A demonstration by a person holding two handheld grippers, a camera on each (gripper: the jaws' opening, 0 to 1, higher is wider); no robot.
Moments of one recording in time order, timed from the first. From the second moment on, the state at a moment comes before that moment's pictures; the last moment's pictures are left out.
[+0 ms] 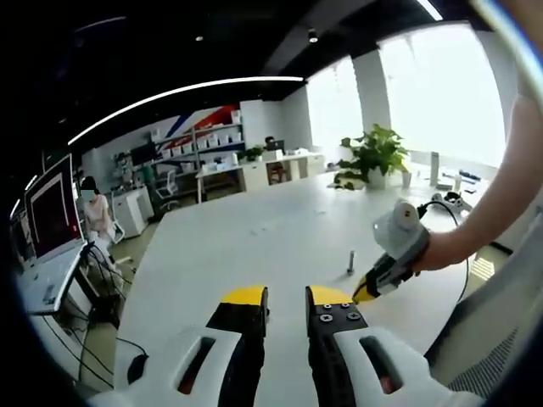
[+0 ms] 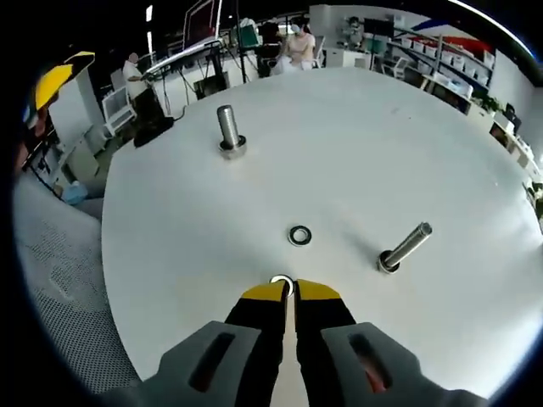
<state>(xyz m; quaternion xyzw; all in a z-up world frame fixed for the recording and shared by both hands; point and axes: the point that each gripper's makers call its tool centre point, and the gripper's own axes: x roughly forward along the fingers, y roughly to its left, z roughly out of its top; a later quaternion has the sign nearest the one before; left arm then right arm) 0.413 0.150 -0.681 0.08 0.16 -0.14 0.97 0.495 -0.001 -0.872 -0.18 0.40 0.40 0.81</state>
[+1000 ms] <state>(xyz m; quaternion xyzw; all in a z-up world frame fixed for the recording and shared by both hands) 0.413 0.149 -0.682 0.08 0.17 -0.14 0.97 0.514 -0.031 -0.839 -0.15 0.38 0.38 0.83</state>
